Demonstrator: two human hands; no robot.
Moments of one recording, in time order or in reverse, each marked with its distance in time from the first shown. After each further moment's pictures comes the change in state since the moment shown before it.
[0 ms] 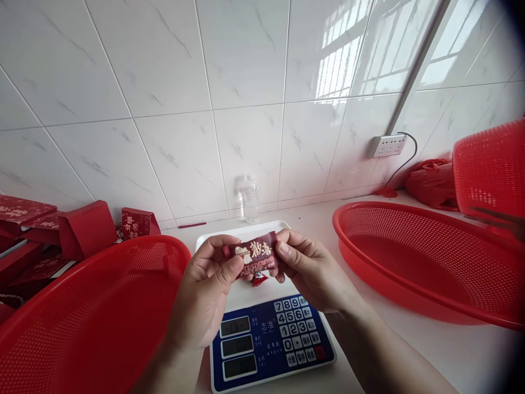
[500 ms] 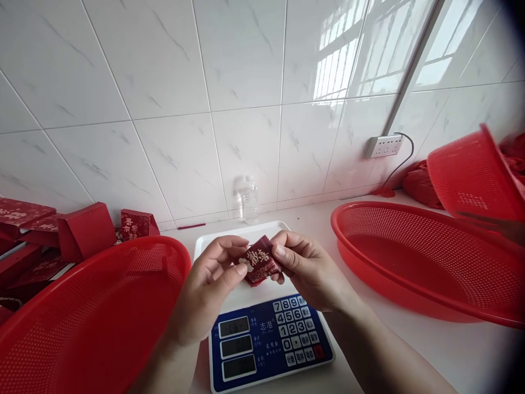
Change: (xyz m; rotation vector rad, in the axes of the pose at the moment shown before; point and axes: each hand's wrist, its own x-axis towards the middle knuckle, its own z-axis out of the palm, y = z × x) left_hand 0.003 -0.002 -0.006 0.205 -0.105 -0.051; right_hand 0.001 0.001 -0.001 -0.019 0.004 -0.007
